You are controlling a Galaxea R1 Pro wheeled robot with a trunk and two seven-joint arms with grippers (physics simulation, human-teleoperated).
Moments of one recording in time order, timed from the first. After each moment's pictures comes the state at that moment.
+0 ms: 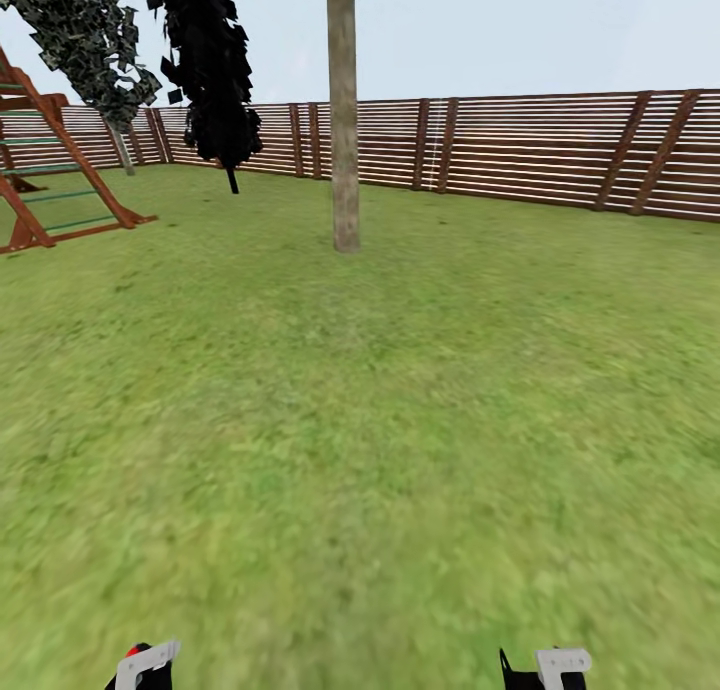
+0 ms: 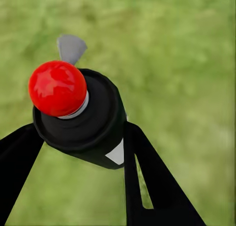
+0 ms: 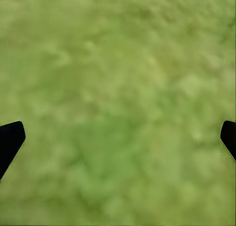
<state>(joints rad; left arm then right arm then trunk) -0.37 0.13 0.42 -0.09 -0.12 -0.55 0.02 -0.38 -0.05 -0.94 -0.11 0.97 -0.61 -0.03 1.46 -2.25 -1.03</state>
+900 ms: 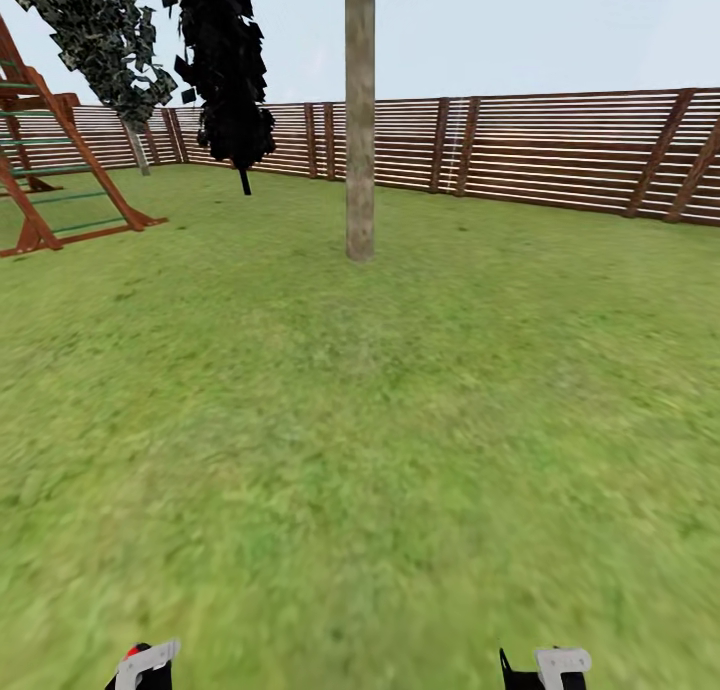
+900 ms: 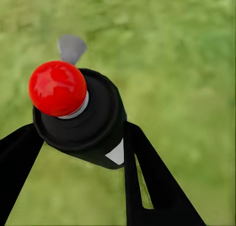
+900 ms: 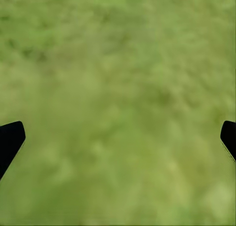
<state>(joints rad) -0.37 0.13 0.42 -0.09 -0.12 -0.55 0.02 -0.38 -0.06 -0.94 -0.11 0.97 -0.61 -0.02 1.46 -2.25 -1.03</state>
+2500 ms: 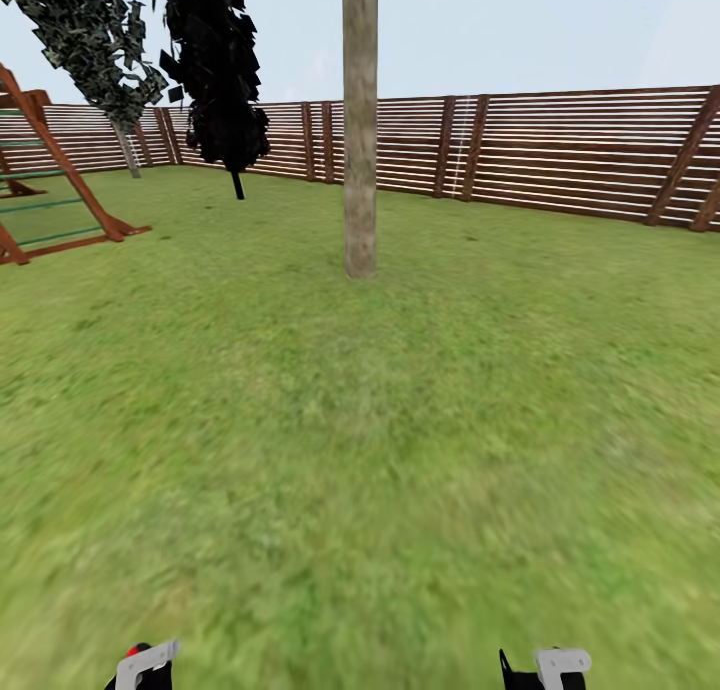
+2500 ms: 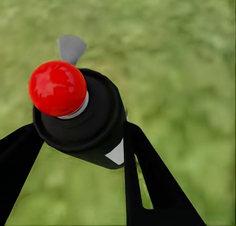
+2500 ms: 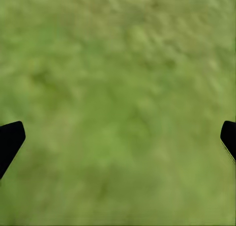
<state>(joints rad) -0.37 0.13 0.42 -0.09 -0.12 -0.55 0.02 -0.38 -0.06 -0.94 -0.11 0.97 -0.61 -0.02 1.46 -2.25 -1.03</state>
